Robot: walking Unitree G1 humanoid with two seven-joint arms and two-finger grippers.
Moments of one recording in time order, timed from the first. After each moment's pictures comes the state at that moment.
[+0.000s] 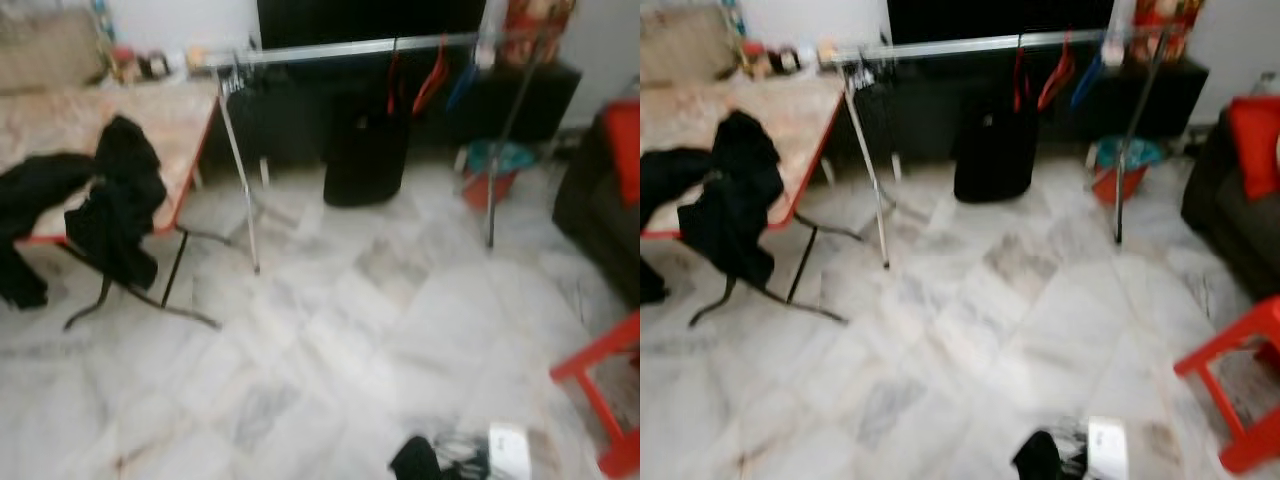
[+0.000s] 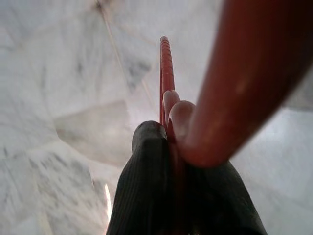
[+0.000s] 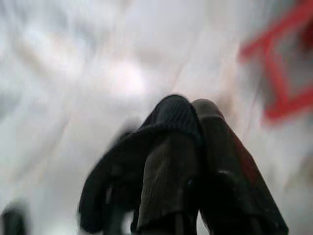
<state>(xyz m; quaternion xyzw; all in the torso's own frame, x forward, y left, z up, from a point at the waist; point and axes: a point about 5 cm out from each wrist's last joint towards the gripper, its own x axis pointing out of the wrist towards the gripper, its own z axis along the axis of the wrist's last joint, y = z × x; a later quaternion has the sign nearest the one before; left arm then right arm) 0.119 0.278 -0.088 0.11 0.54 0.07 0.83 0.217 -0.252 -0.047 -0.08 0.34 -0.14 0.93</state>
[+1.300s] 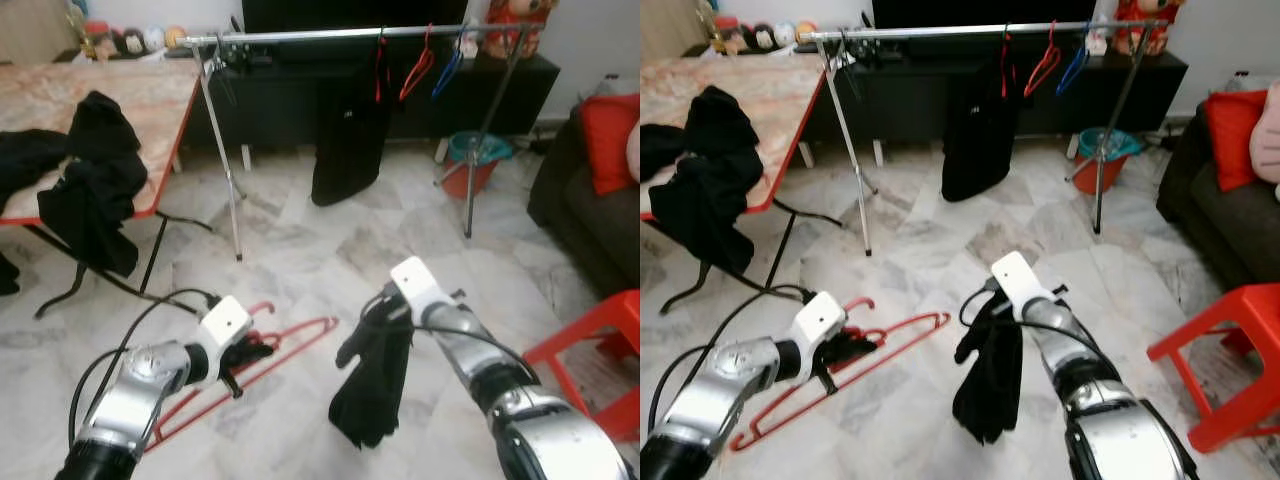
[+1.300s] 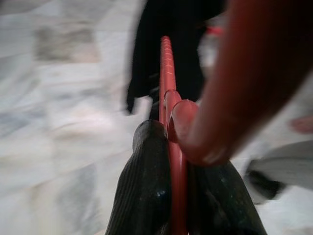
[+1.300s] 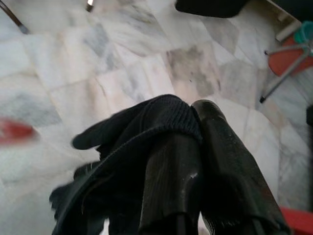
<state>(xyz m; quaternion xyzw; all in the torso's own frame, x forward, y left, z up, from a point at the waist) 0.273 0.152 0.096 0.14 0.21 -0.46 0.85 0.357 -0.147 0.065 -0.26 0.23 0.13 0.93</state>
